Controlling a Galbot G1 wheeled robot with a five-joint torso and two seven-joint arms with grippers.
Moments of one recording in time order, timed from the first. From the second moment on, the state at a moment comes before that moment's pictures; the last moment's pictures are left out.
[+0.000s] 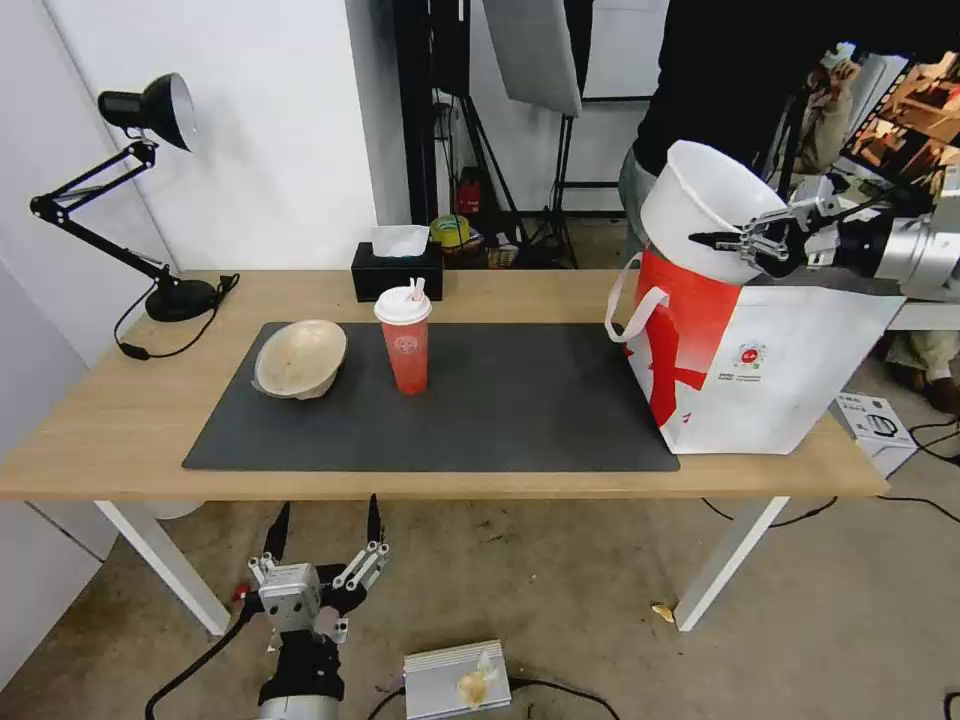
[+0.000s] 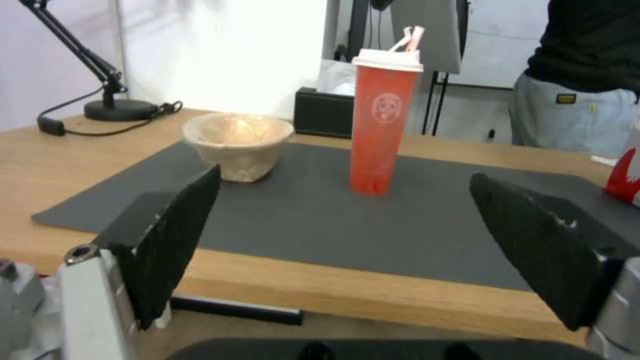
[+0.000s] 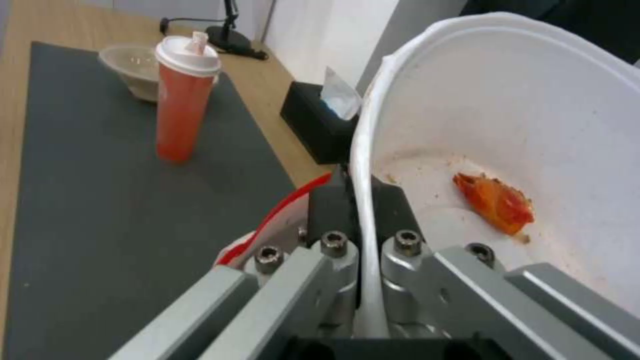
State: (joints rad) left arm 1.97 -1.49 -0.31 -2.37 0.05 -0.19 -0.27; right arm -0.12 0.49 -0.10 1.30 0.79 -0.06 -1.03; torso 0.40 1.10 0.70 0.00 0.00
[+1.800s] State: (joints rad) left arm 2.01 -1.52 -0.27 -2.39 0.09 -0.20 -0.27; right arm -0.29 0.41 0.02 1.45 0.92 -0.06 -0.92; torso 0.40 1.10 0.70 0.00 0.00
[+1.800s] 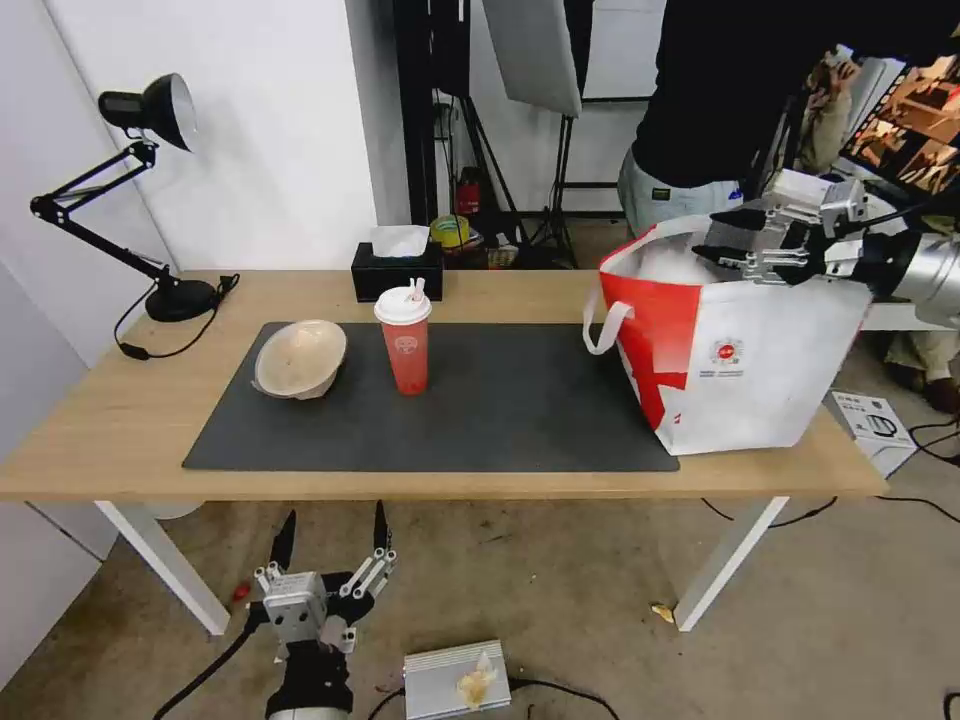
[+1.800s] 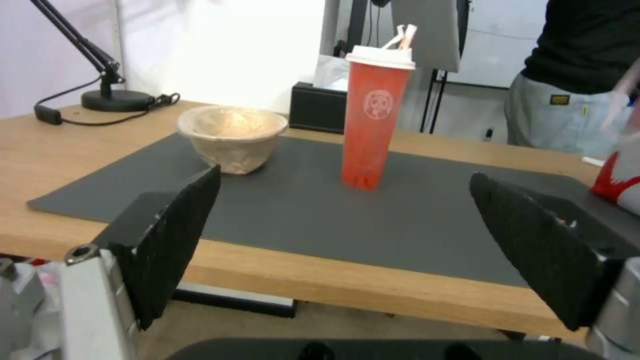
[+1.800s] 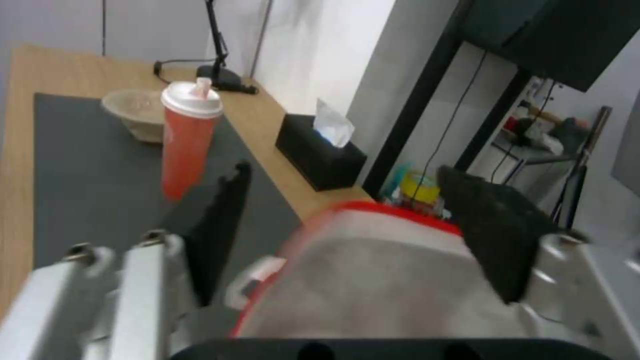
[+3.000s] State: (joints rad) left arm 2.00 -1.51 -0.29 -2.40 0.07 -0.20 -0.27; right arm -0.61 0.35 0.27 1.79 0.98 0.07 -0.46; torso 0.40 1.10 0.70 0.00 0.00
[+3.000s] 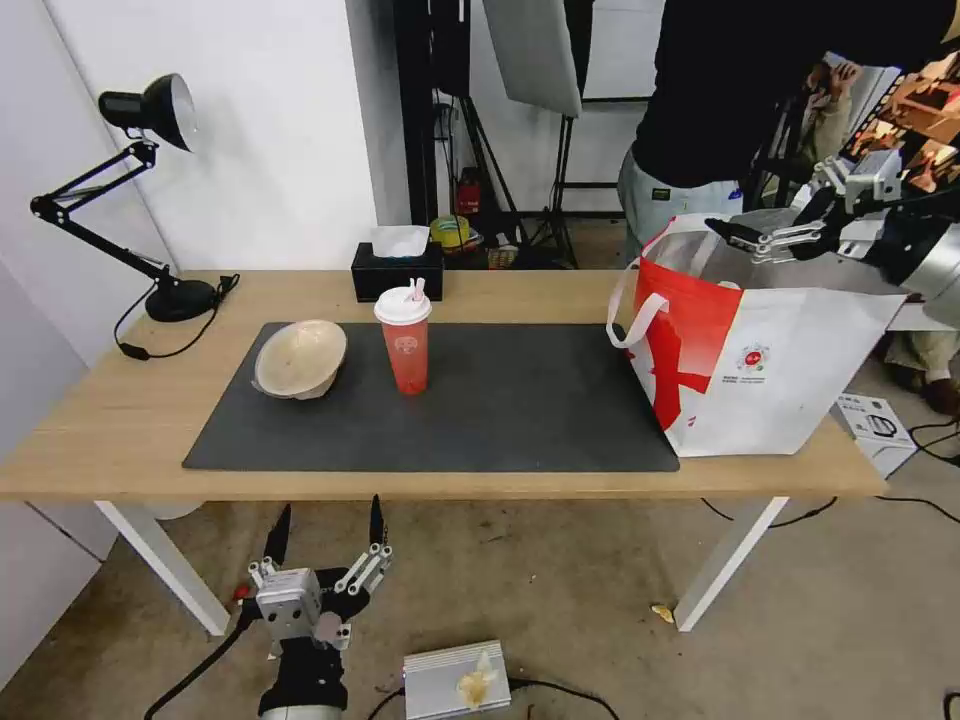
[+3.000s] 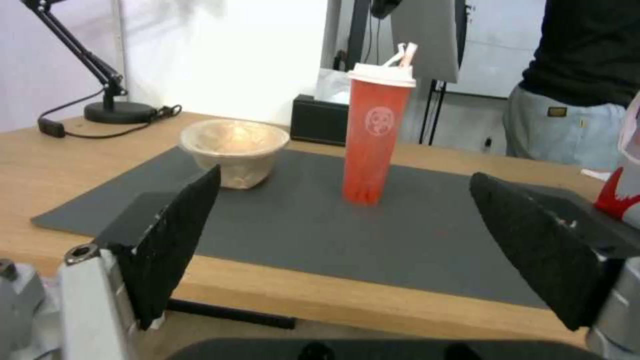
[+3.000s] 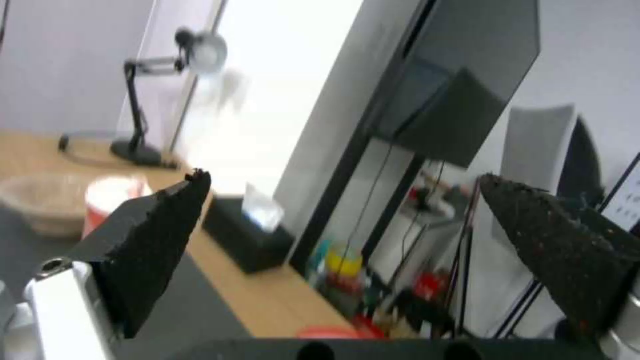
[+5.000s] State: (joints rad) left arm 1.96 -1.49 -0.31 -2.39 0.04 -0.21 -0.26; right arm -1.80 0.96 0.36 2.43 0.09 0.26 0.53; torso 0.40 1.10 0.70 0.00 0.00
